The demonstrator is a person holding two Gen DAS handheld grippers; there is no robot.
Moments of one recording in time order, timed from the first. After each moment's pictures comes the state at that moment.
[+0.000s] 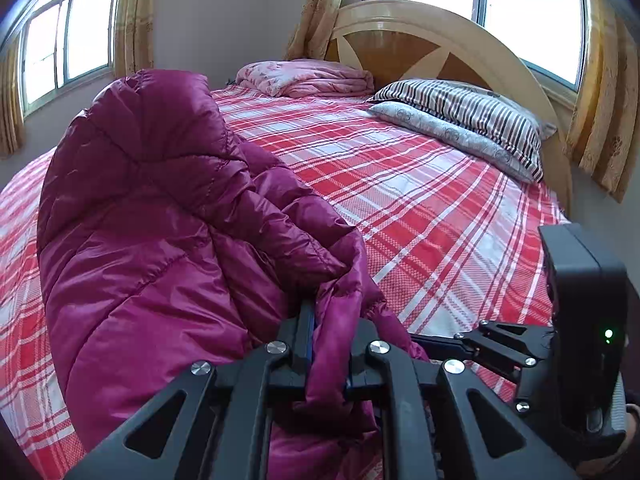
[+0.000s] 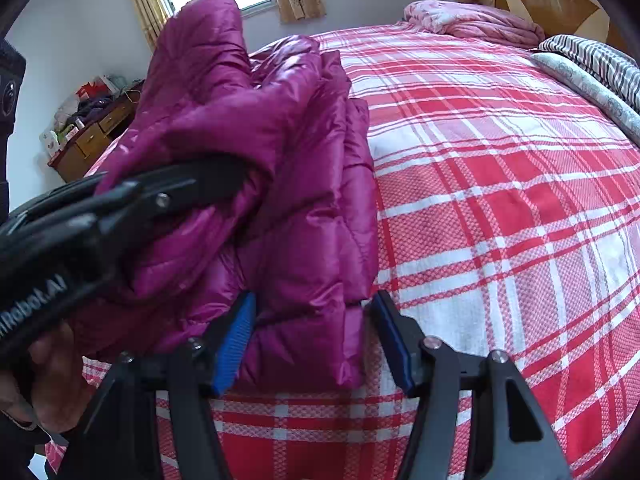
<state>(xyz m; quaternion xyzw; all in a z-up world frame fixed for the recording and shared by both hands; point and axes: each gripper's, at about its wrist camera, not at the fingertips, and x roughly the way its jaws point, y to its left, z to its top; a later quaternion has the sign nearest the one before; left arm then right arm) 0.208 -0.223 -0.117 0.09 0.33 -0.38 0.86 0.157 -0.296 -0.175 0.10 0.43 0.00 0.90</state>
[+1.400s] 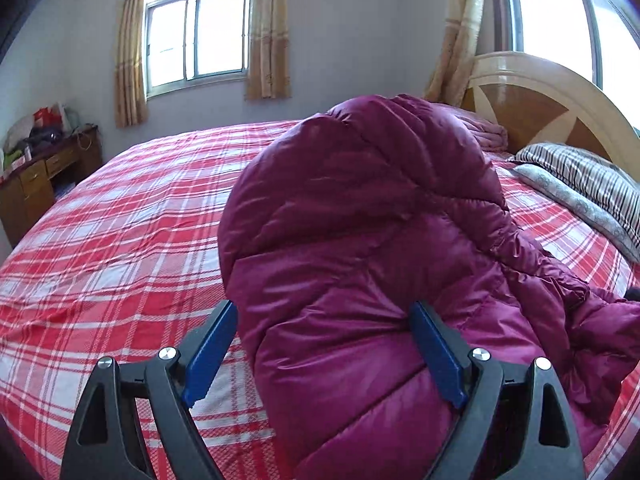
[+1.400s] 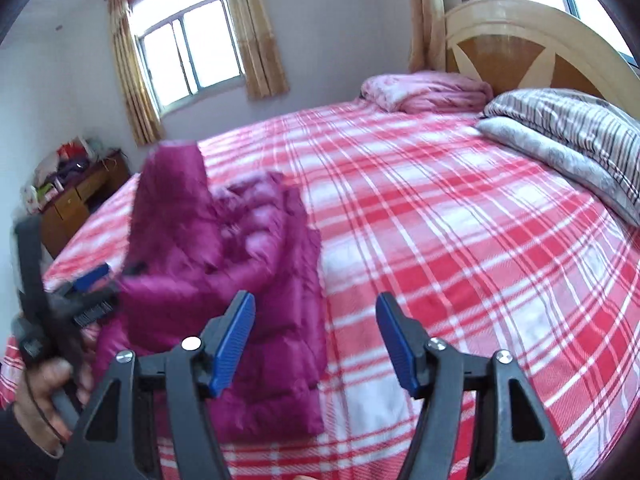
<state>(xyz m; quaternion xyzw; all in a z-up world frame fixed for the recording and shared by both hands) 0.278 -0.118 -0.123 0.03 0.28 -0.17 0.94 0.135 -0.302 -0.086 0.12 0.30 -0.05 0.94</state>
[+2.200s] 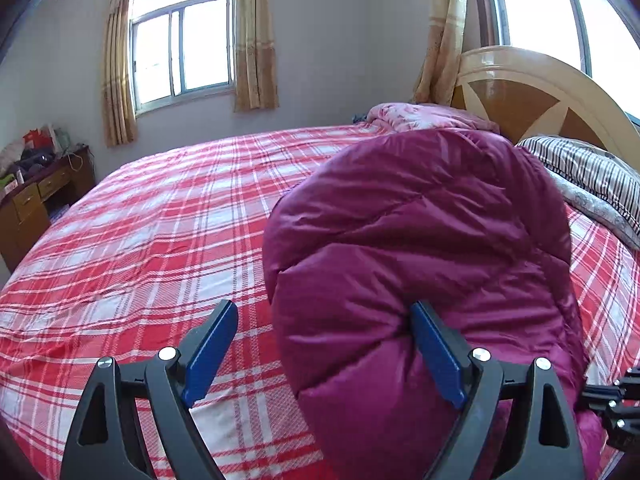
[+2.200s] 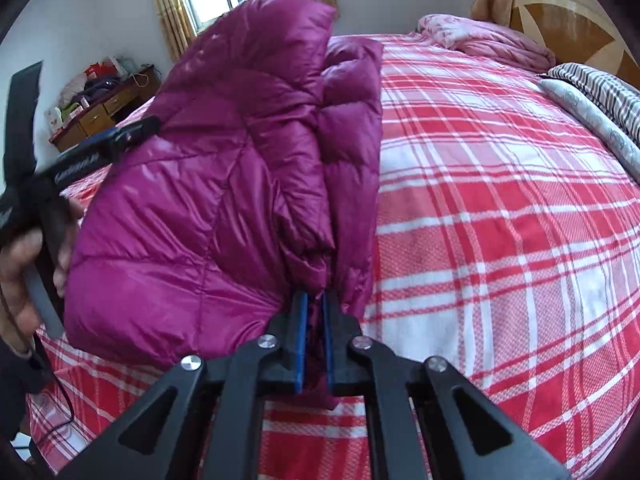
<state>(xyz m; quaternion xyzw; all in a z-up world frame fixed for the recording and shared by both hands) 0.299 -0.128 -0.118 0.05 0.27 -0.19 0.94 0.136 -0.293 -0.155 0.06 0.44 0.02 0.90</state>
